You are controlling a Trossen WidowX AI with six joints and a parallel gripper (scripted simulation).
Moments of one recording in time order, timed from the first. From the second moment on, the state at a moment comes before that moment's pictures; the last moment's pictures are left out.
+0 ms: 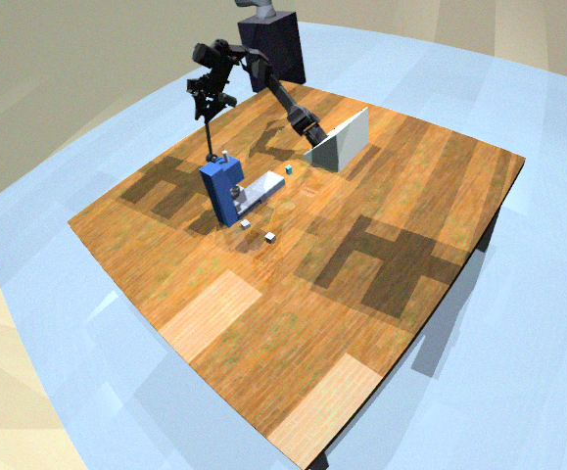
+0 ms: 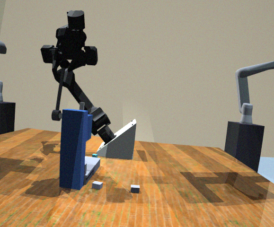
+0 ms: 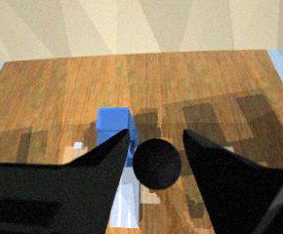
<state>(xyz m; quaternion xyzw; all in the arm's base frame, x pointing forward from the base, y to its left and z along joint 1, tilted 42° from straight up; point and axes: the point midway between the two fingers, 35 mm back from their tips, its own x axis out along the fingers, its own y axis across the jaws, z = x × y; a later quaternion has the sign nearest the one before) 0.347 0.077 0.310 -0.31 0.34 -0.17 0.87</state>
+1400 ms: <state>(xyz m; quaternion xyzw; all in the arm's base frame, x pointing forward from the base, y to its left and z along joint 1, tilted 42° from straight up) 0.335 0.076 0.306 -0.31 0.34 -0.17 0.87</state>
